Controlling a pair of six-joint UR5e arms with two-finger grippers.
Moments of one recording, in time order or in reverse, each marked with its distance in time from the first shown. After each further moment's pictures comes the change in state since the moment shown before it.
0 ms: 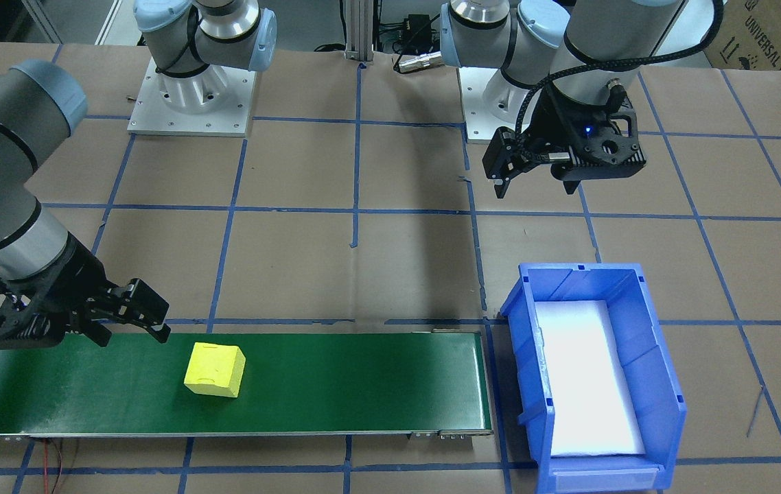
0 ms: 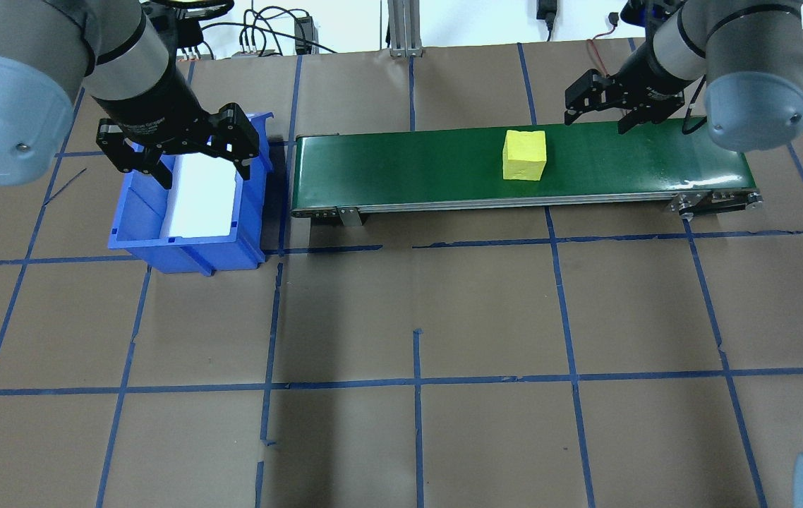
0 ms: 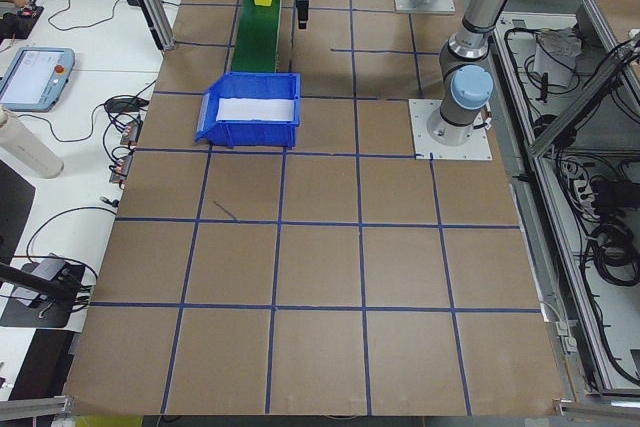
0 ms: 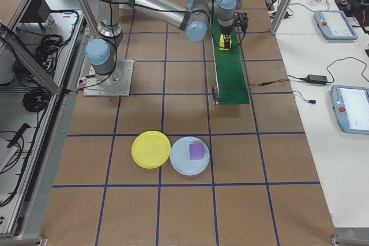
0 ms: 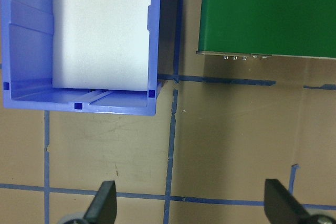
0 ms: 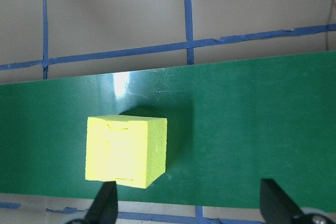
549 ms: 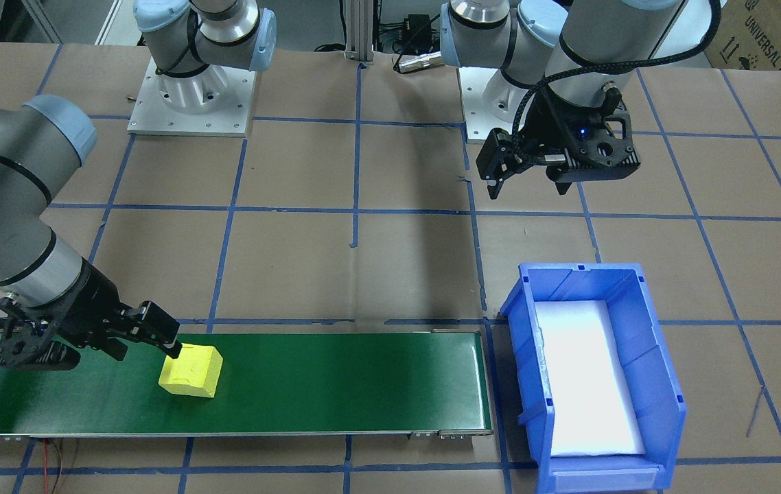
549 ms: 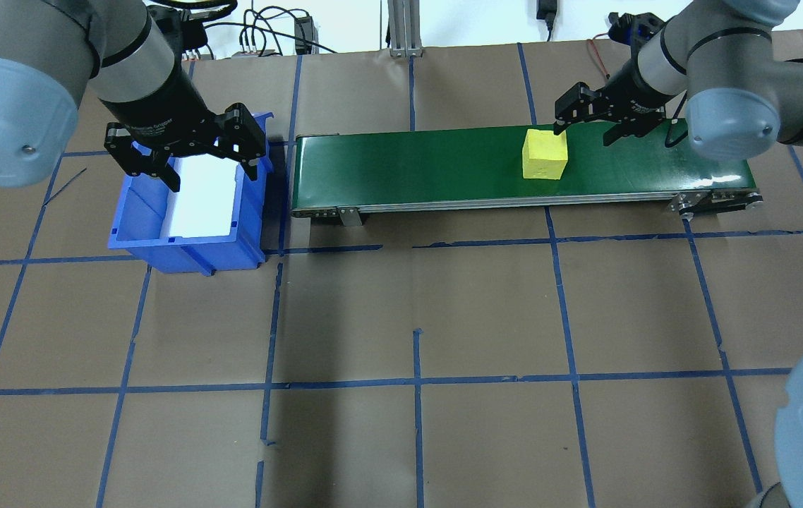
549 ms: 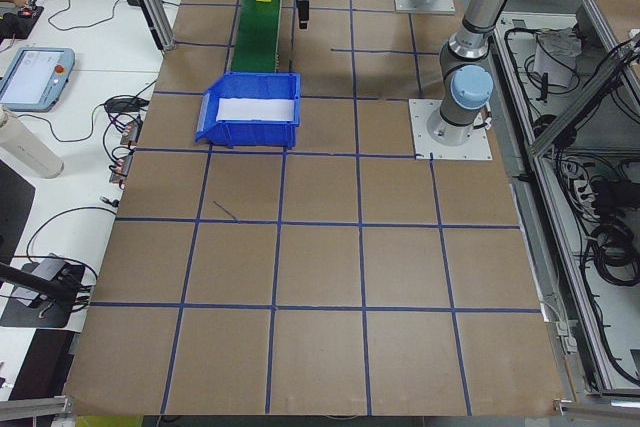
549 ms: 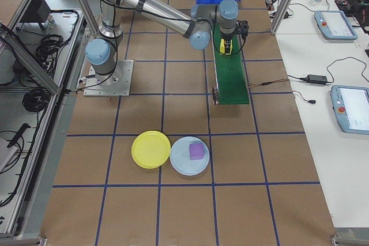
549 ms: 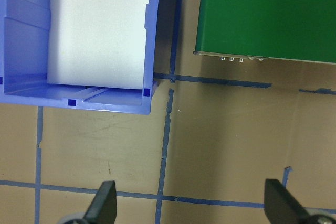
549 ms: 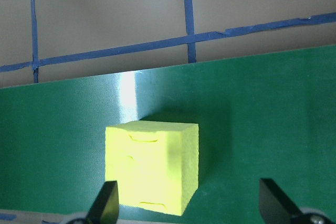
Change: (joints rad) left arm -0.005 -0.002 -0.007 0.002 -0.027 -0.022; right arm 0.001 0.063 0.012 -0.046 0.022 0.022
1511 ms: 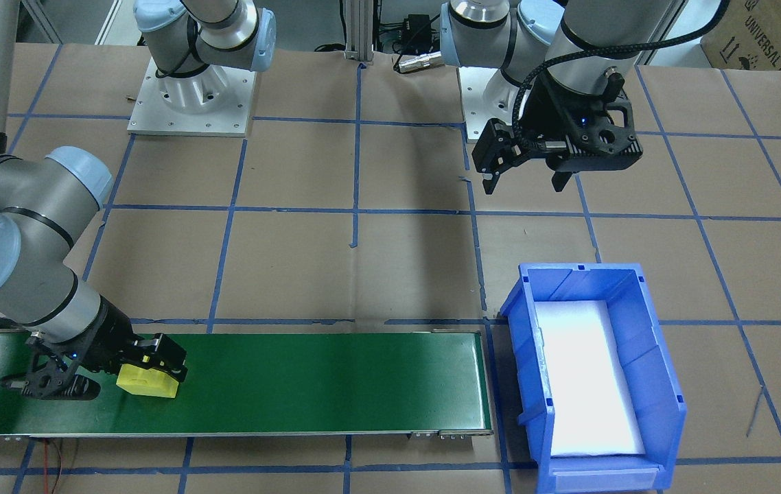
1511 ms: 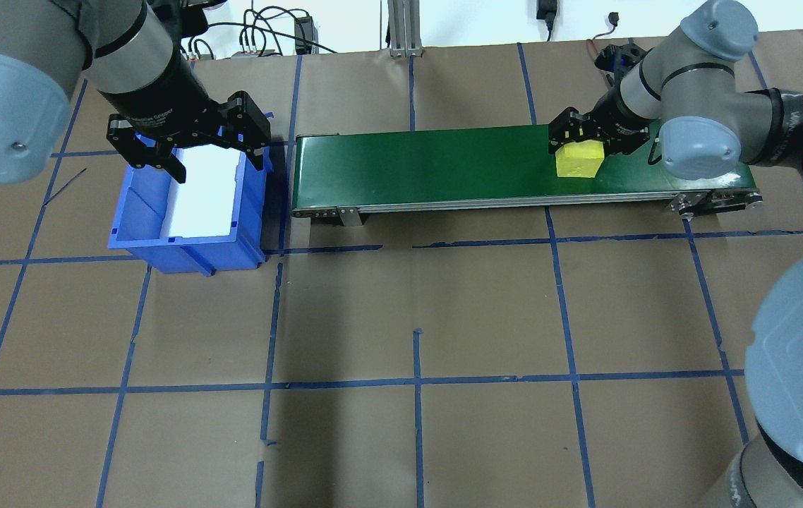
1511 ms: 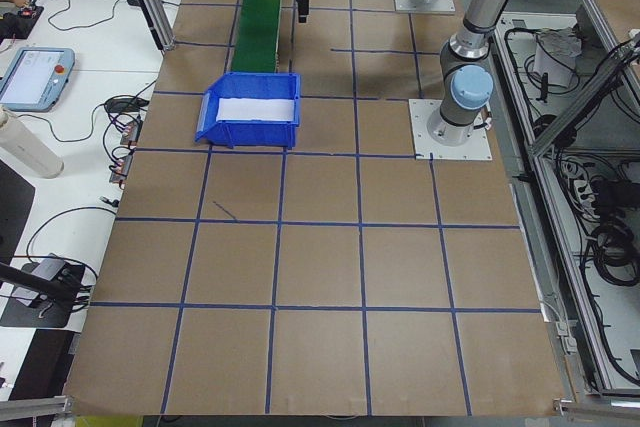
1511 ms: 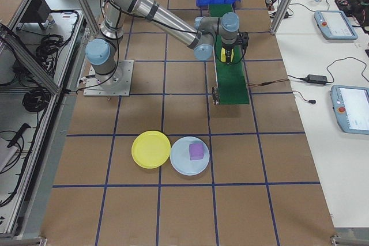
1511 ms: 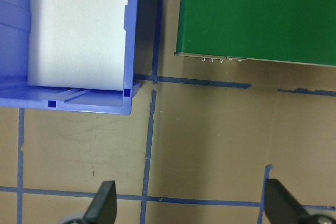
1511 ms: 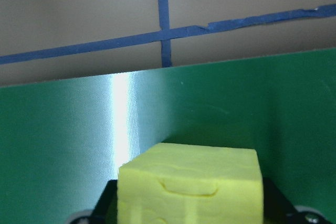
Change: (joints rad) left arm 0.000 0.009 0.018 0.006 -0.025 0.002; right arm -0.001 0.101 0.012 -0.106 -0.049 -0.014
